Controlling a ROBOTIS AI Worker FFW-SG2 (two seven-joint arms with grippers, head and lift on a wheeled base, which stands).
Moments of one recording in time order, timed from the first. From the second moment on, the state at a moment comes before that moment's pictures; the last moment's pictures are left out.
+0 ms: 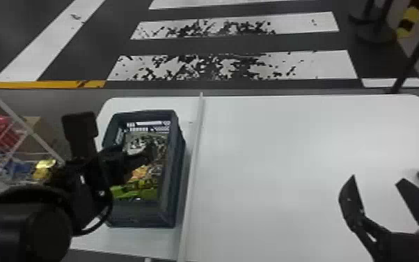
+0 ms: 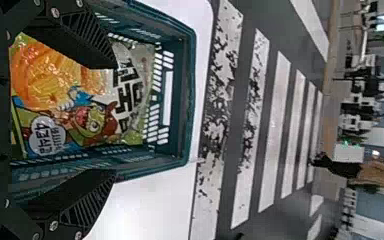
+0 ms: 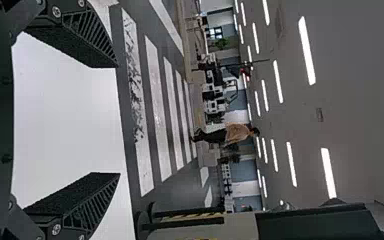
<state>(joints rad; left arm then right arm) 0.30 0.19 0.25 -2.27 0.37 1.06 0.07 0.71 -0.21 0.17 -1.95 -0.20 -0.34 -0.14</state>
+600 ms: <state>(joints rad) 0.16 0.19 0.25 -2.09 0.38 1.21 0.10 0.69 -0.24 0.19 -1.91 -0.19 -0.39 -0.14</state>
